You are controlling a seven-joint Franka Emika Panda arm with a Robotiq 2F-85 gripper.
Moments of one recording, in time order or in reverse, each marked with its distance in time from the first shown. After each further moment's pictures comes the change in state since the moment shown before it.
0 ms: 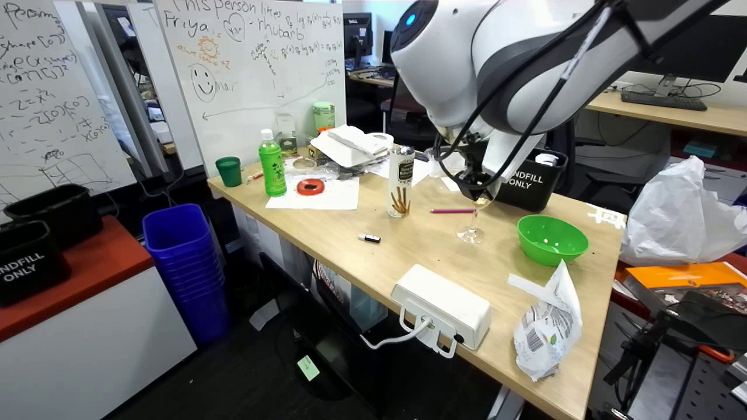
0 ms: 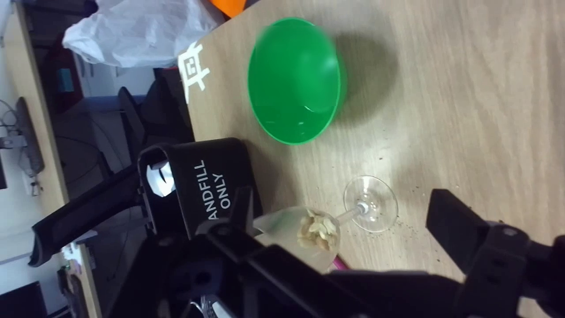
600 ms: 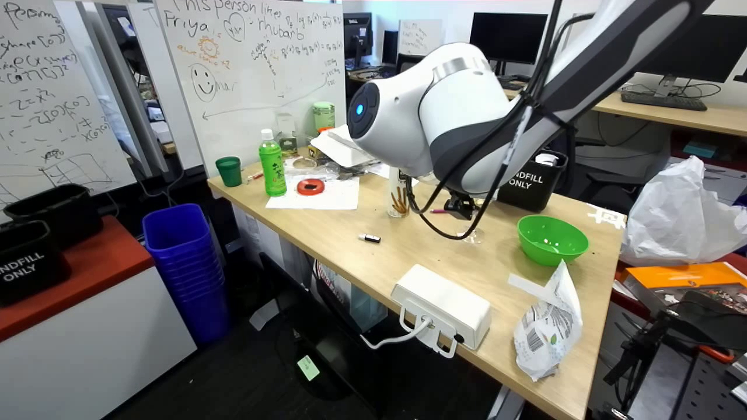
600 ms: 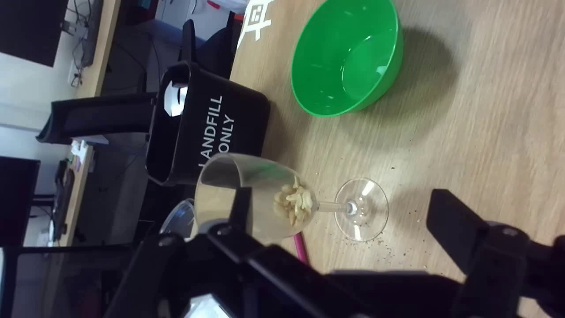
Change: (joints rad) arm 0.071 0.233 -0.005 0.165 -0.175 -0.118 -0.274
